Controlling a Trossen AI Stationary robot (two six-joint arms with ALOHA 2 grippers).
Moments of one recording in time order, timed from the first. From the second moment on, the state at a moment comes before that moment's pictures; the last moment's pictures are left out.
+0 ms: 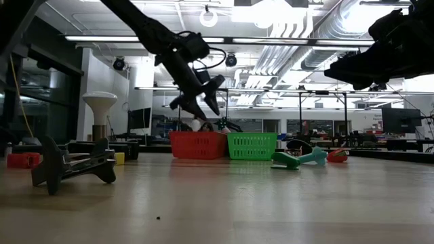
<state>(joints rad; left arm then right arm) 0.56 1.84 1.34 -0.23 -0.06 -0.41 0.00 0.29 0.01 0.24 0.20 -0.03</state>
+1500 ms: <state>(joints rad) 0.24 1.45 1.00 -1.13 -0.10 -0.17 0.00 0.29 0.01 0.24 0.20 -0.03</state>
